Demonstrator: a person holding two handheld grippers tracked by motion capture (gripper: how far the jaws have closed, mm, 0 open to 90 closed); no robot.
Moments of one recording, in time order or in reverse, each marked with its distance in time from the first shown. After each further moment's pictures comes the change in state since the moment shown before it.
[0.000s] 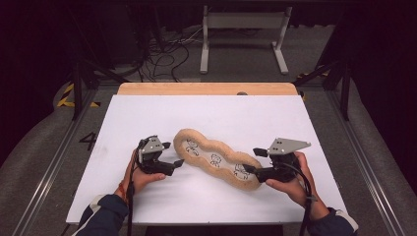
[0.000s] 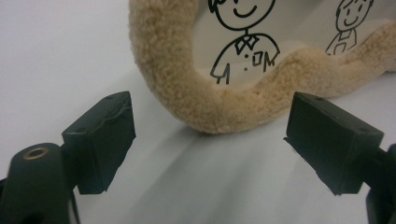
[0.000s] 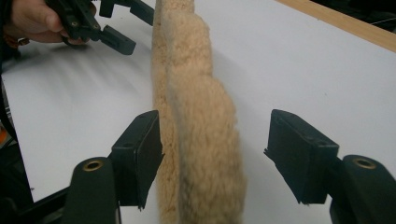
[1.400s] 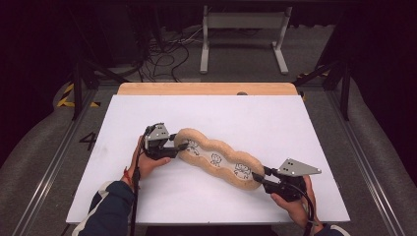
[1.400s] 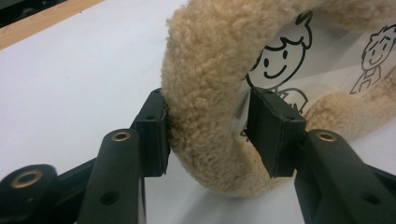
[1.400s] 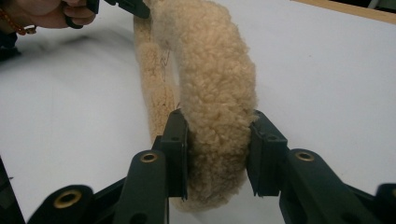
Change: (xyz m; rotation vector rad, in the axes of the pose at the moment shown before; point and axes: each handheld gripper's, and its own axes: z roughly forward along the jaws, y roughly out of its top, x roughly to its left) left arm 0.019 0.025 0.015 -0.036 -0.025 0.075; right arm 0.013 -0.059 -0.003 -0.085 -0.093 0.105
